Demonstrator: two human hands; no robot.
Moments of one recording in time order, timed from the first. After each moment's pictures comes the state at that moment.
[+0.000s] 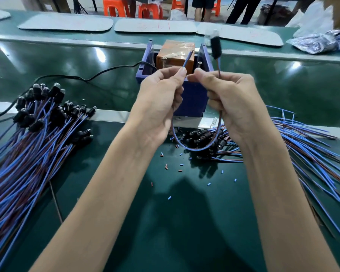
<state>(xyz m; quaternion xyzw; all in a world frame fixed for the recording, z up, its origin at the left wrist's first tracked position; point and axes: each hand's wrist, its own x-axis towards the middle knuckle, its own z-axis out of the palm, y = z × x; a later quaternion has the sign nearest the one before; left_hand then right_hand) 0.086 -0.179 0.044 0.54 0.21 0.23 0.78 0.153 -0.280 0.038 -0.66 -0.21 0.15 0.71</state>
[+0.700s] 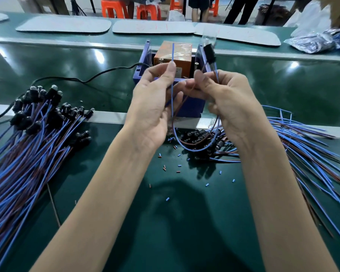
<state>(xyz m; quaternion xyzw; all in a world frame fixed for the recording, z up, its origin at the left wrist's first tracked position) 0.085 -0.183 0.046 0.46 0.21 0.25 0.83 0.149 -0.281 0.043 -0.63 -0.20 0.19 0.72</state>
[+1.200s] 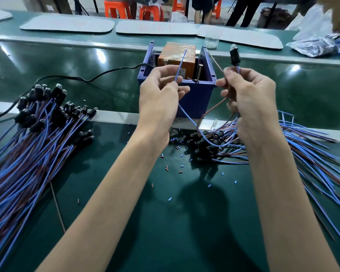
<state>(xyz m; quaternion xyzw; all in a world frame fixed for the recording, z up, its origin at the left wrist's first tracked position) 0.094 -0.177 0.030 0.59 0.23 0.31 0.71 0.161 -0.287 0.040 -0.61 -0.11 0.06 0.78</state>
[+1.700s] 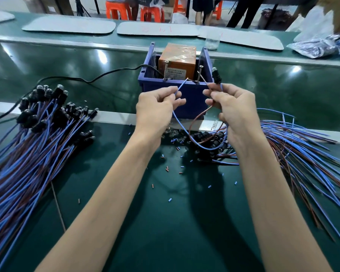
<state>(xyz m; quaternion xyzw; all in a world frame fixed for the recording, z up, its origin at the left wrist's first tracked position) 0.099 -0.161 0.002 0.63 0.25 0.28 0.68 0.172 -0.276 0.013 -0.66 -0.10 0.10 0.74</state>
